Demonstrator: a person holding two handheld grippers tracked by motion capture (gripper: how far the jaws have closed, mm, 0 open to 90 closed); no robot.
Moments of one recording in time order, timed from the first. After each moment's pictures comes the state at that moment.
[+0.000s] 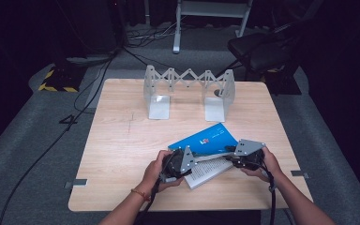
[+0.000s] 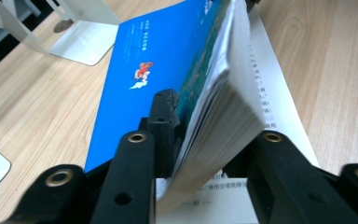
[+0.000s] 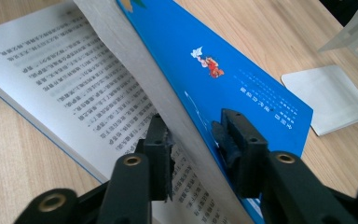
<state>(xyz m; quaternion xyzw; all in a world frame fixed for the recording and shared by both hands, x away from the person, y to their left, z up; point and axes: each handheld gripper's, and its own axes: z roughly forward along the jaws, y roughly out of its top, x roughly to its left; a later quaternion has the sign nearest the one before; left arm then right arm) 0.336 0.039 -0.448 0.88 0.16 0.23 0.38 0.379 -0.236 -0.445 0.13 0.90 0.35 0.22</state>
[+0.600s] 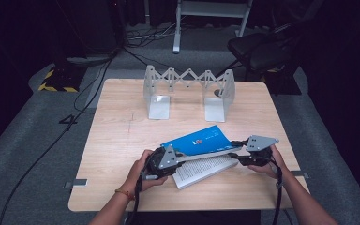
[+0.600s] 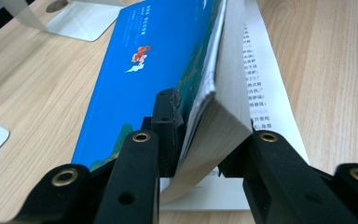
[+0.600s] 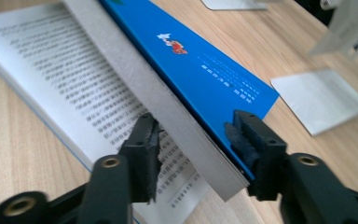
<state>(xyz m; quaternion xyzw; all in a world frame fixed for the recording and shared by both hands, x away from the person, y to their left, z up) 0.341 0.093 -0.452 0.88 0.16 0.18 0.40 0.396 -0.267 -0.452 0.12 0.88 0.41 0.20</state>
